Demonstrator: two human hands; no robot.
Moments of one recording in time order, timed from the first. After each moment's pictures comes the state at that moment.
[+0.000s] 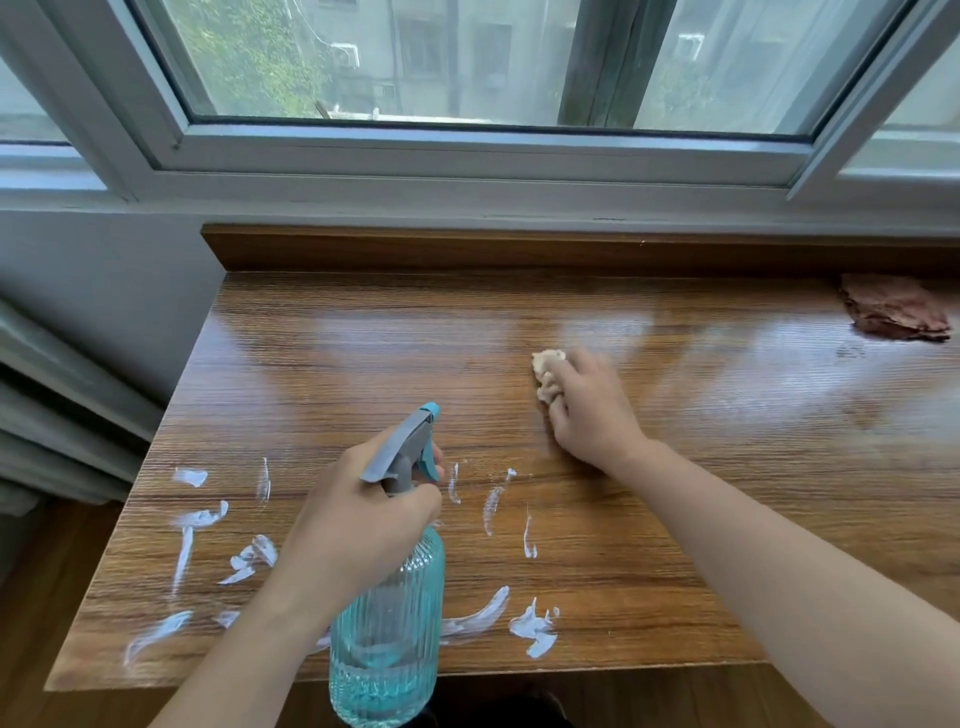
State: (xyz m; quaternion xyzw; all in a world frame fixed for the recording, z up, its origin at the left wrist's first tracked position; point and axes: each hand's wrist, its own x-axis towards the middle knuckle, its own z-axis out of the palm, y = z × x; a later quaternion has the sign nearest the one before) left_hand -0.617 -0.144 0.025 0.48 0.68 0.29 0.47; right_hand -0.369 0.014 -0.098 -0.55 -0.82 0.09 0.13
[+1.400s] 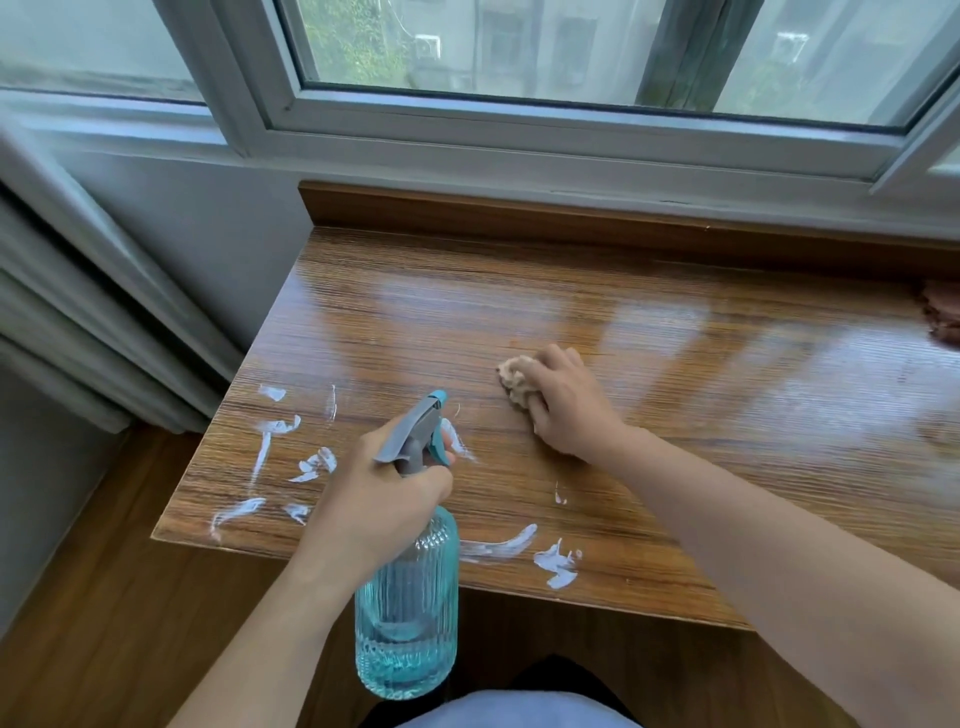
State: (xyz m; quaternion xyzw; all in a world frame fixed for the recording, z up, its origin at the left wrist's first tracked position) left_hand -0.620 -0.207 0.014 0.42 0.72 0.33 0.44; right_hand -0.426 -0.026 -0.096 -0.42 -0.89 0.15 0.14
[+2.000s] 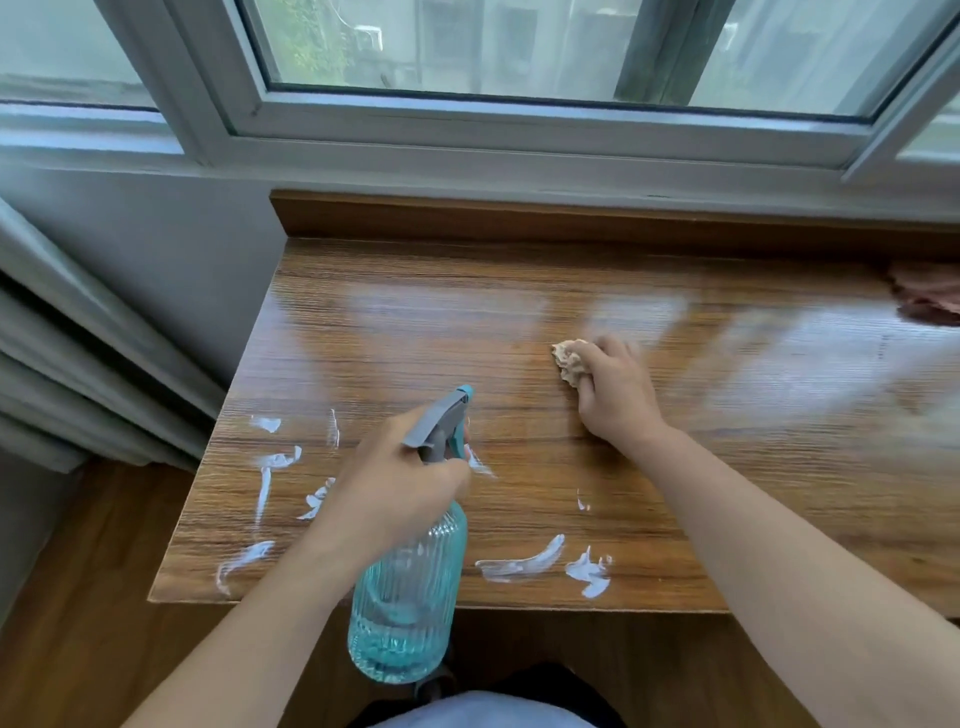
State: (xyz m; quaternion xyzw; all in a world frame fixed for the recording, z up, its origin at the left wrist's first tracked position) left_hand -0.657 -0.169 0.014 0.49 0.69 0.26 0.46; right_hand -0.407 -0.012 -0.098 -0.61 -0.77 0.12 0.15
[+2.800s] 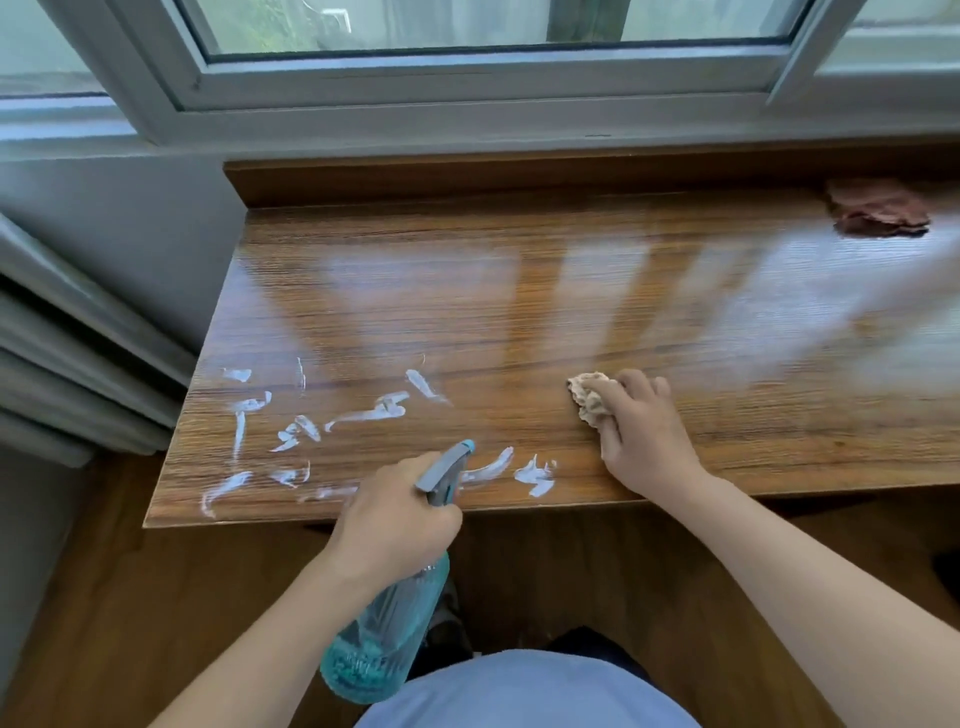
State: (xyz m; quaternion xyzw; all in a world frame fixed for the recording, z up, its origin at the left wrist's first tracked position) left_hand -0.600 -0.252 -0.019 0.60 0.70 0.06 0.37; right_hand -0.319 -0.161 -0.099 -0.60 -0.77 0.12 0.16
